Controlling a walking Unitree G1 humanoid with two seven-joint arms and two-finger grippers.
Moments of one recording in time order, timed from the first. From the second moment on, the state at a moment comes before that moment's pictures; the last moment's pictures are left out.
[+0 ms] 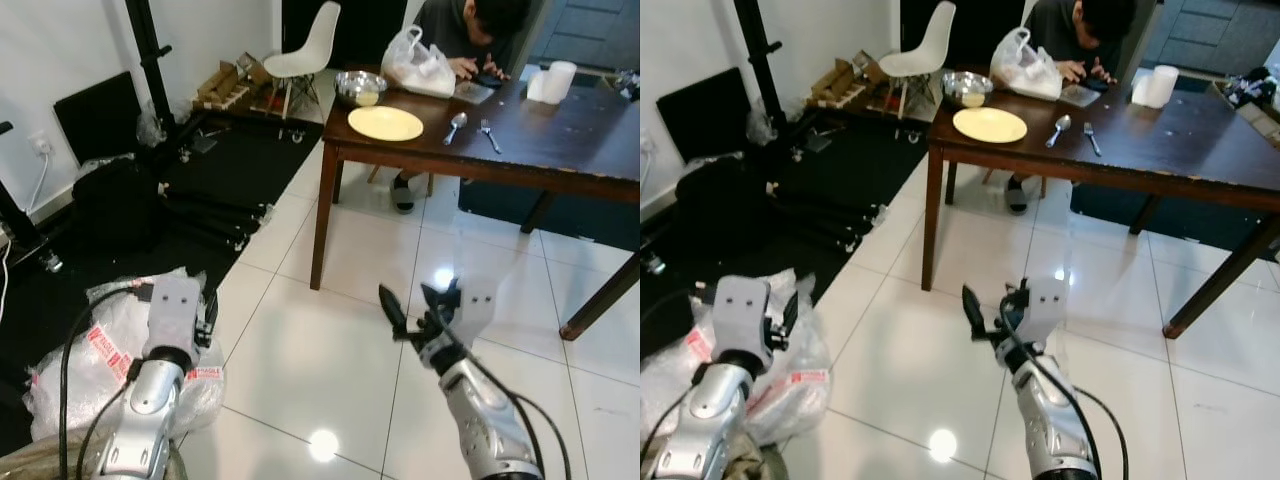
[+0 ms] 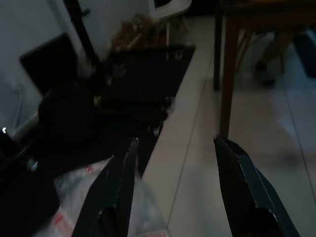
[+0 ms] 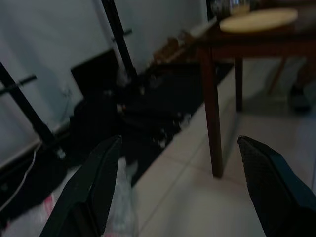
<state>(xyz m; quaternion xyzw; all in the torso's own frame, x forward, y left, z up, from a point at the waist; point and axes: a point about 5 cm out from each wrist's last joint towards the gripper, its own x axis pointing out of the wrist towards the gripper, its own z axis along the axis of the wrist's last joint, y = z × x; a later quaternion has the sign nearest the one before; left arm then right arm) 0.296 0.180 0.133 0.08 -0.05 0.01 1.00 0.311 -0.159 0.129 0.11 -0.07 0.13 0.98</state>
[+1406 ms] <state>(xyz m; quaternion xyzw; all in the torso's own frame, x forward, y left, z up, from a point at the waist) 0.300 0.137 0.164 0.08 -0.10 -0.07 0.99 0.297 -0.156 0.123 0.13 -0.01 0.12 0.98</state>
